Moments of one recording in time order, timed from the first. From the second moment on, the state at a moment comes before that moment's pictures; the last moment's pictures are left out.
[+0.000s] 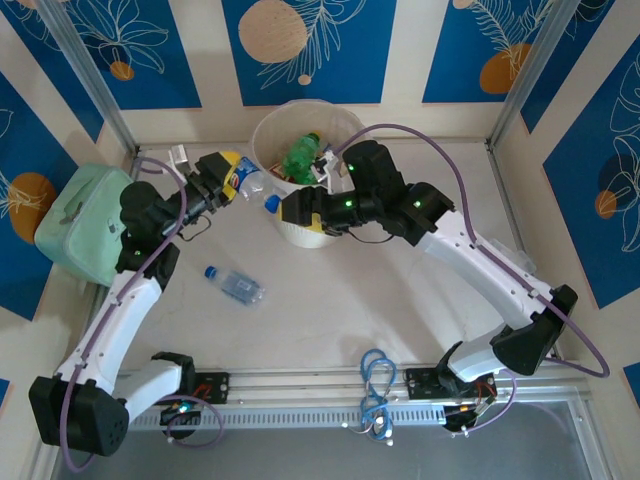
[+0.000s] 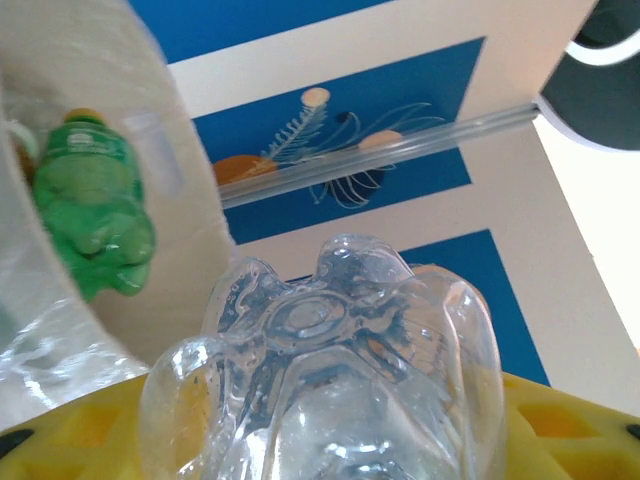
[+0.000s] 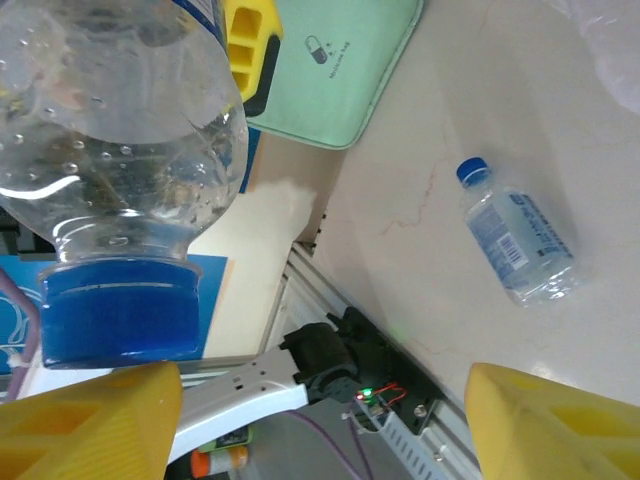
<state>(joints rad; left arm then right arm) -0.19 1.03 0.89 0.32 0.64 -1.42 0.78 1.43 1.59 -0.71 -0.55 0.85</state>
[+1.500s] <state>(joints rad) -0.21 1.07 0.83 0.52 0.67 -1.51 0.78 1.44 1.59 -0.51 -0.65 0.92</state>
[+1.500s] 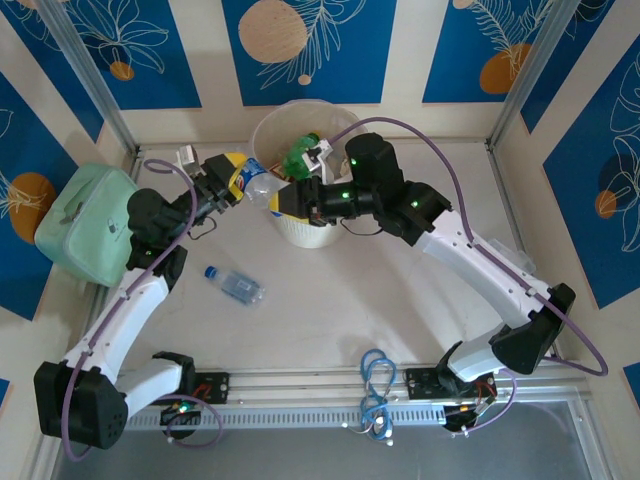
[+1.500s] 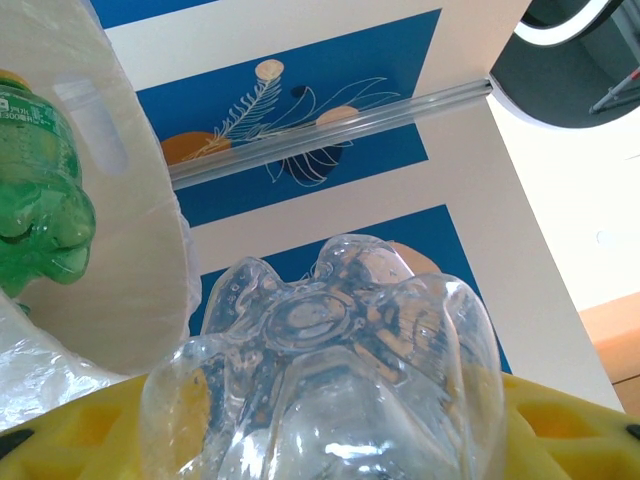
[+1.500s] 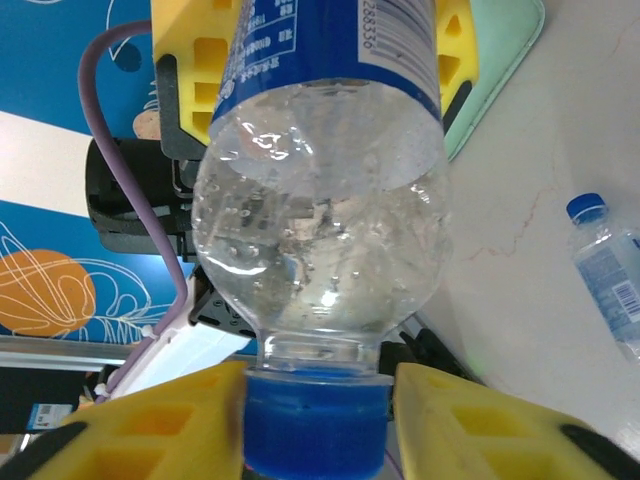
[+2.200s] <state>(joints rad) -0.22 0.94 0.98 -0.12 0.51 -1.12 0.54 1.53 1.95 -0.87 -0.46 0.76</state>
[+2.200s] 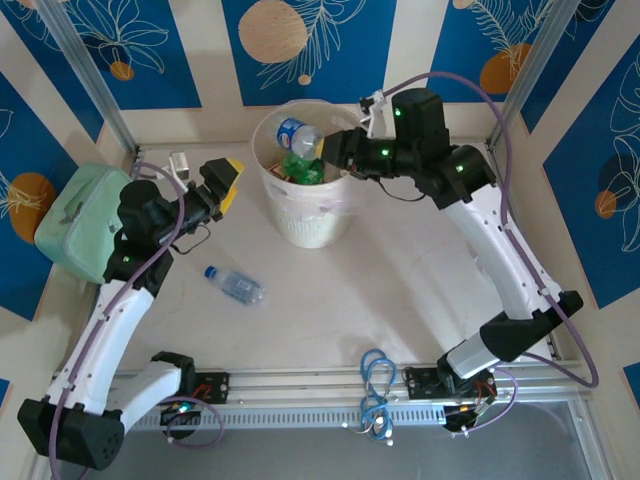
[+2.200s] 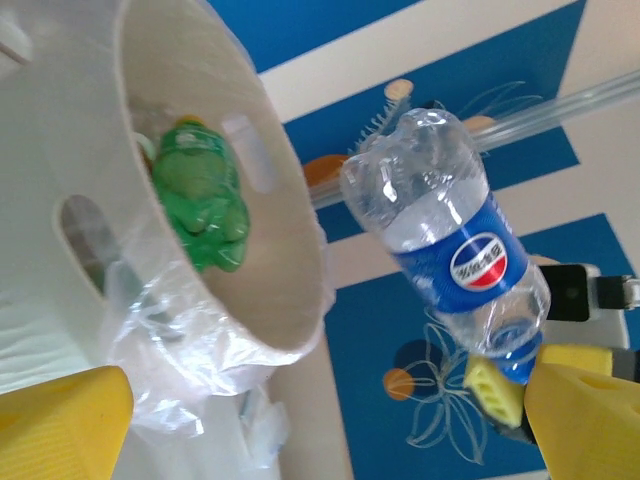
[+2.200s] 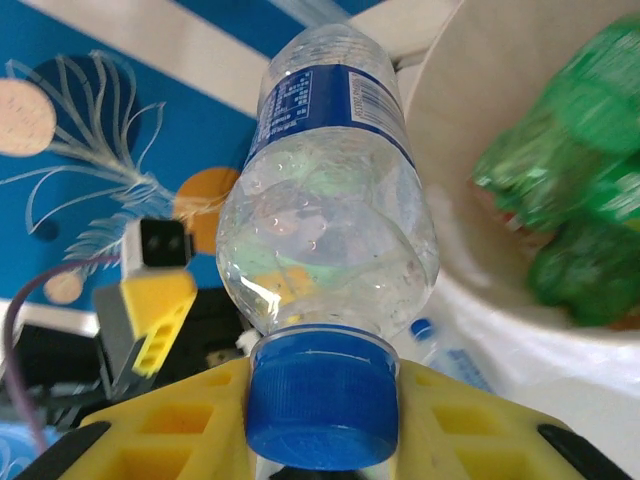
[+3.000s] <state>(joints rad) -0.20 0.90 0.98 -0.66 0.21 -0.92 0.53 1.69 2.08 -1.12 -0.03 0.60</state>
